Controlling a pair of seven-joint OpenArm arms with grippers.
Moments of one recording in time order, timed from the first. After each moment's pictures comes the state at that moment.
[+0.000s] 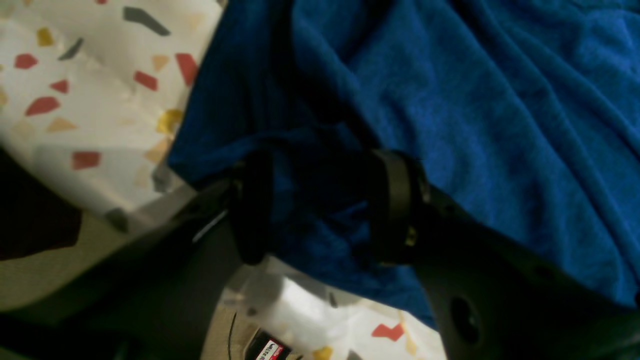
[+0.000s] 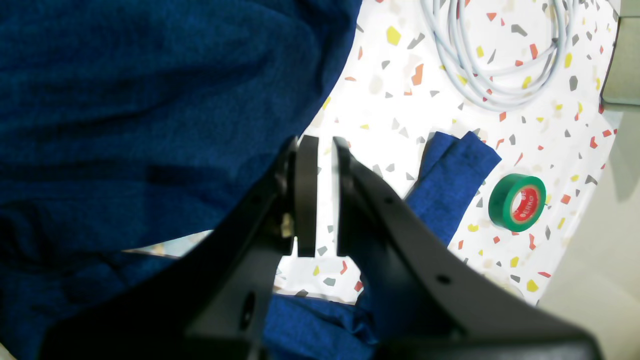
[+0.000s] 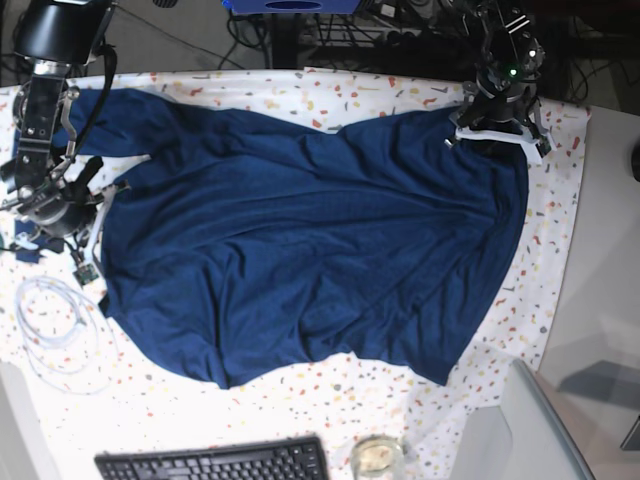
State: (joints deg) left arm 22.8 6.8 -28.9 91.8 -14.7 6.7 29.5; right arm -2.8 6.3 17.8 88.0 -19.2 35.8 -40.8
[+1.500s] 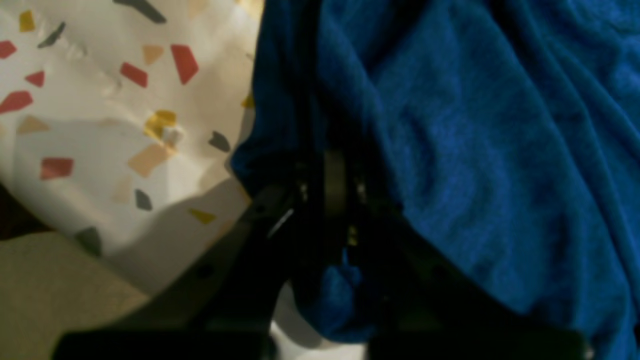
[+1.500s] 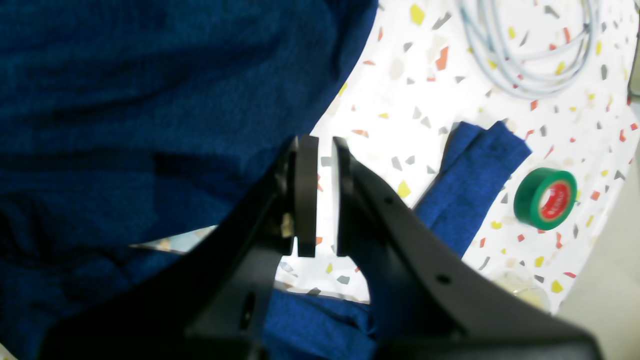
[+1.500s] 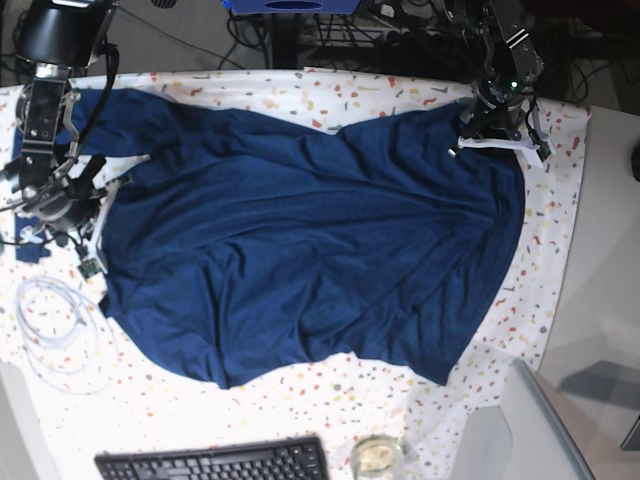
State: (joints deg) left arm 18.9 7.1 -31.2 87.3 -14.8 6.6 29.6; right arm -2.5 6.3 17.8 84.6 -19.1 35.8 -40.8
